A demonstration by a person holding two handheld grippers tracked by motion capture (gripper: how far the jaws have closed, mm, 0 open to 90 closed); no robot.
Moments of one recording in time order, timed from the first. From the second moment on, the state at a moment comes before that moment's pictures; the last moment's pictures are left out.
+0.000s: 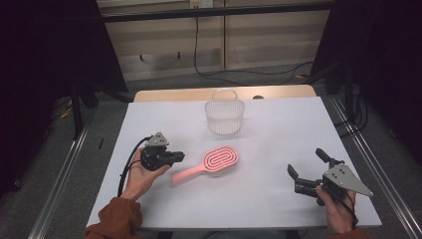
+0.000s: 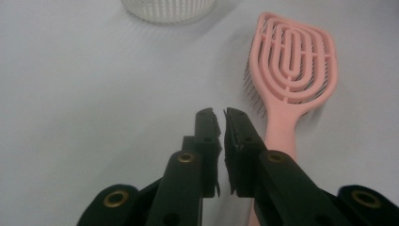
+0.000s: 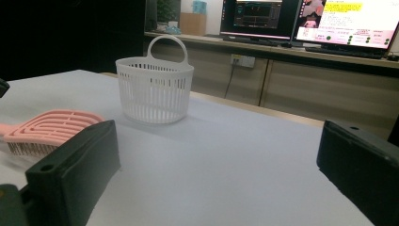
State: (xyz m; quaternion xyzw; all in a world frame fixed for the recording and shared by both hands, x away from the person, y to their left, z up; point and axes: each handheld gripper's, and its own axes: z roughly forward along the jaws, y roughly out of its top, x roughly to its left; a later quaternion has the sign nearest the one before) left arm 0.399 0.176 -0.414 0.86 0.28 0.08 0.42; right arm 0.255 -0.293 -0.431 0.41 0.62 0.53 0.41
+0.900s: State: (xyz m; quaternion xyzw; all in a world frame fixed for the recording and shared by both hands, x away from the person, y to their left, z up) left arm 0.375 0.168 -0.395 0.81 0.26 0.14 0.51; right arm 0.255 -0.293 -0.431 0.41 0.62 0.54 0.41
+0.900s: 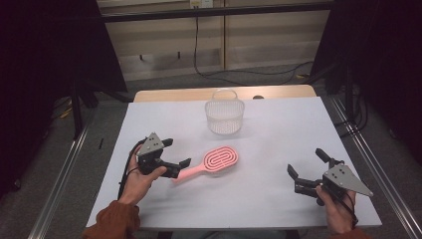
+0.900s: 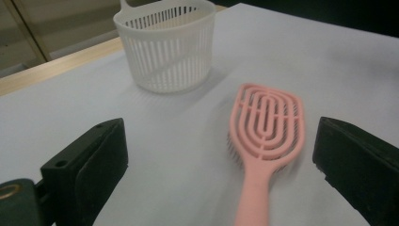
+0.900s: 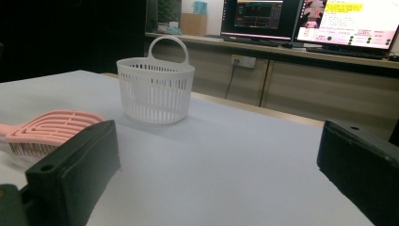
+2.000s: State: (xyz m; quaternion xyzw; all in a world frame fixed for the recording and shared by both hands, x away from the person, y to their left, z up) left arm 0.405 0.118 -0.393 0.88 0.20 0.03 0.43; right arm 0.256 -0.293 -0.432 0.41 0.62 0.53 0.40
